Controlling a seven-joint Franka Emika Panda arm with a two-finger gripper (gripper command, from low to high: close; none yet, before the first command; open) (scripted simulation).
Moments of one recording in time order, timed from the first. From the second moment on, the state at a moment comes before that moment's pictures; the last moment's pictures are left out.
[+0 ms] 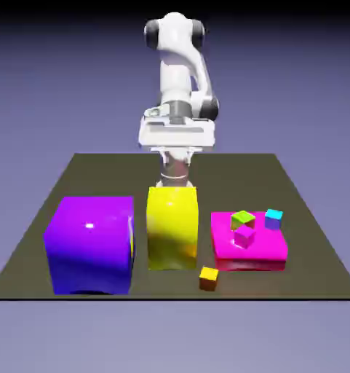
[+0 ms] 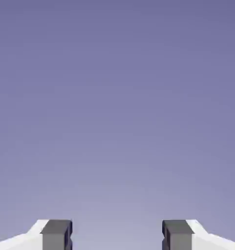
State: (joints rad) arm 0.00 -0.53 0.01 -2.78 0.00 3.00 0.76
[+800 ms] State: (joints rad) arm -0.18 0.34 0.30 -2.12 0.00 2.25 1.13
